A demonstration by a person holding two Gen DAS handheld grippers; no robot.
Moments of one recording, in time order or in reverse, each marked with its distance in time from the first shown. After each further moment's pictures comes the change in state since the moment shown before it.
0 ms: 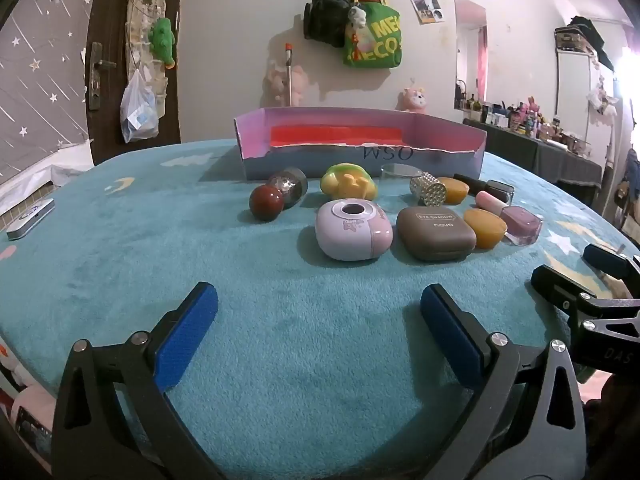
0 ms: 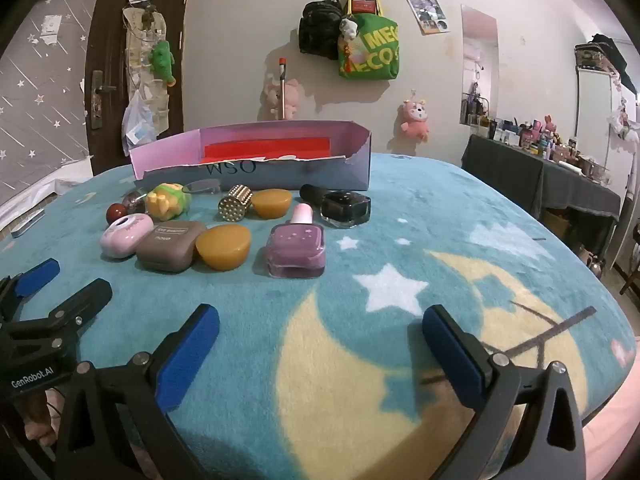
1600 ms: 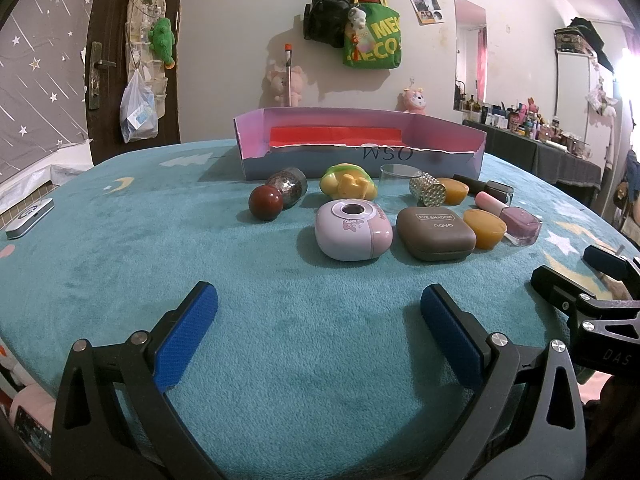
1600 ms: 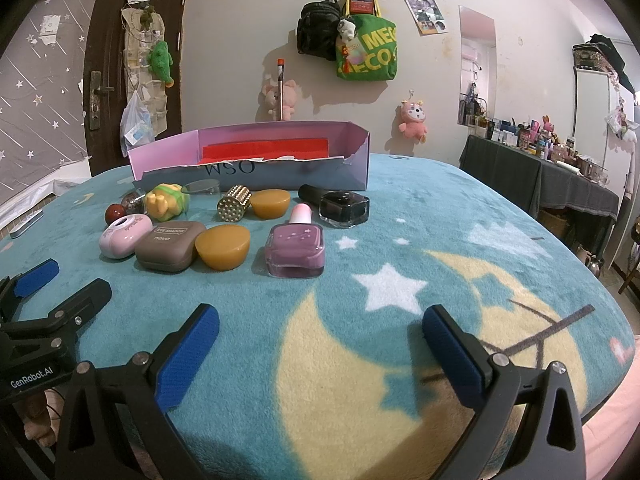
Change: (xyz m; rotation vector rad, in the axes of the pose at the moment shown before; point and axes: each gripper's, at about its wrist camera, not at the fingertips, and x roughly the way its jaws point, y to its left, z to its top) left arm 0.000 0.000 0.000 -0.007 0.000 -0.003; right arm -0.001 0.001 0.000 0.000 0.000 -0.001
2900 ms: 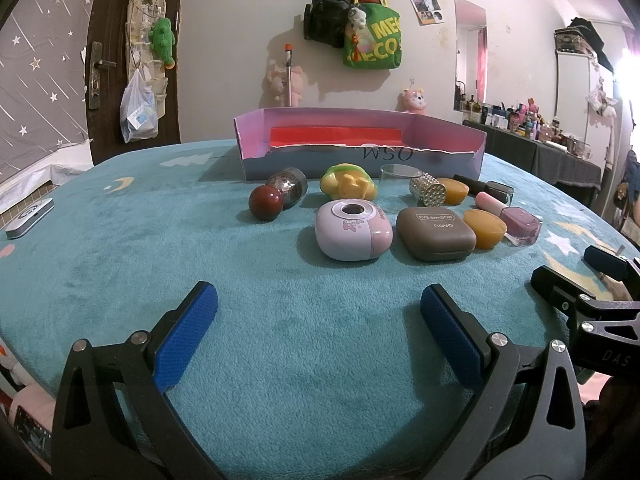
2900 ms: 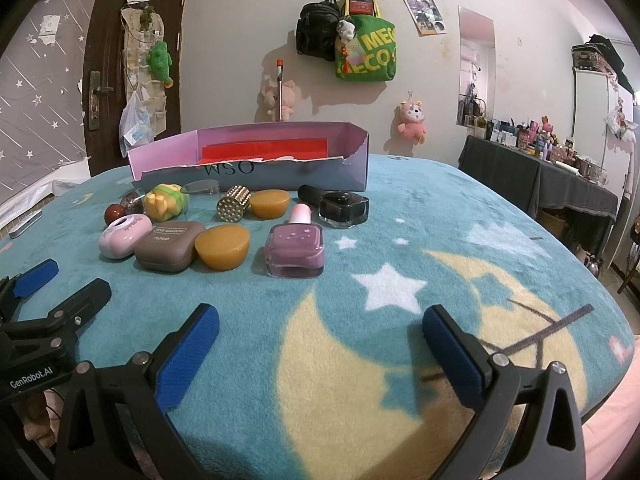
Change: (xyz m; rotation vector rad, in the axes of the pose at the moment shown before) left arm 0.000 0.000 0.000 0.000 -0.001 0.000; right arm -0.001 0.001 0.000 -0.001 -0.003 -0.002
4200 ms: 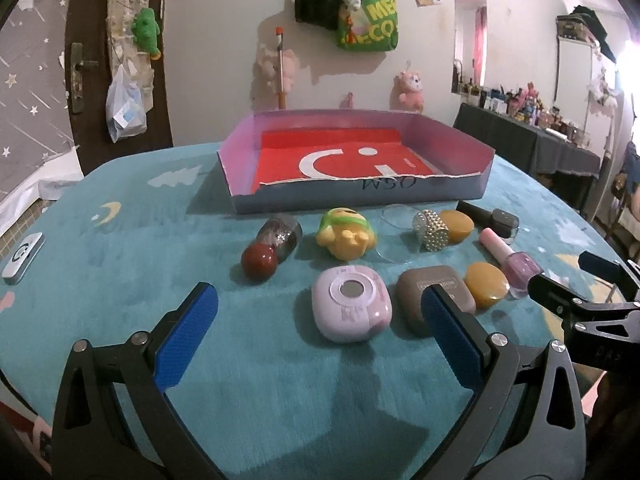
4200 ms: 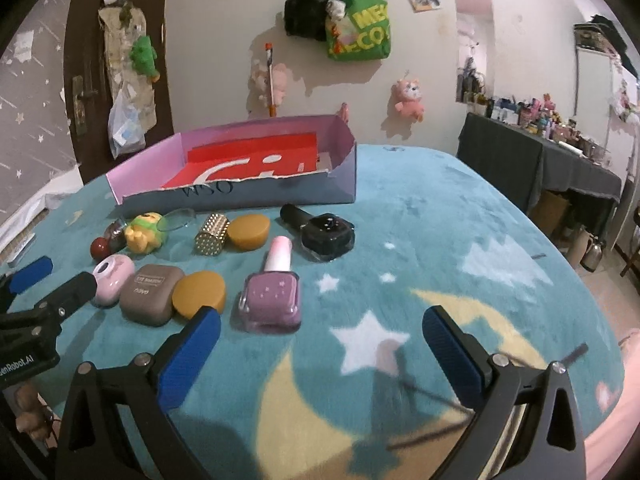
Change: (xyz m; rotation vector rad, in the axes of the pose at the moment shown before) left arm 0.019 0.000 0.062 0.024 0.106 -0.021; right arm 0.022 -0.017 0.047 0.032 0.113 0.014
